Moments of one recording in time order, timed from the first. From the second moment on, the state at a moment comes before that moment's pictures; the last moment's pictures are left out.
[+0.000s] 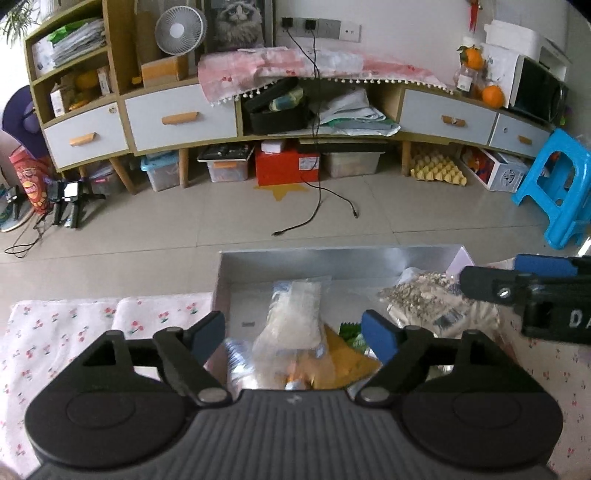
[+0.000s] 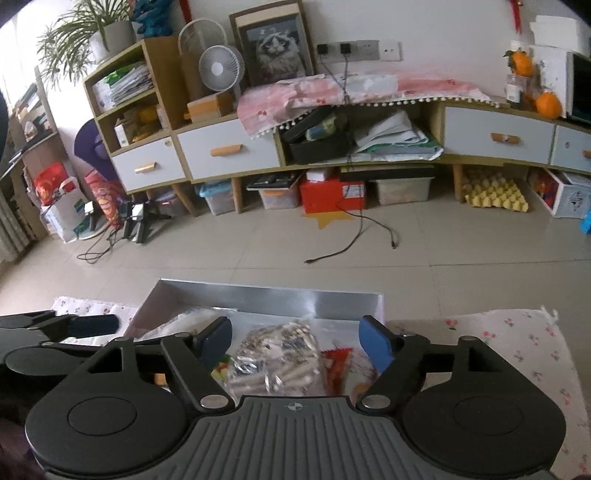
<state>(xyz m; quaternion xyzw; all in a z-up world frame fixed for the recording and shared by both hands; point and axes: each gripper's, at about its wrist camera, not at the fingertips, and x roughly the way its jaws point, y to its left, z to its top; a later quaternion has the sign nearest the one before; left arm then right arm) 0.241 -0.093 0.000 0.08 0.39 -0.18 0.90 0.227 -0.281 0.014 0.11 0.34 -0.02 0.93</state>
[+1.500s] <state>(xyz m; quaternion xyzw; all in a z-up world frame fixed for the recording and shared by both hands) 0.041 -0.036 0.034 0.07 0.43 -0.07 0.90 0.009 -0.220 0.047 0.07 0.37 -0.08 0.92</state>
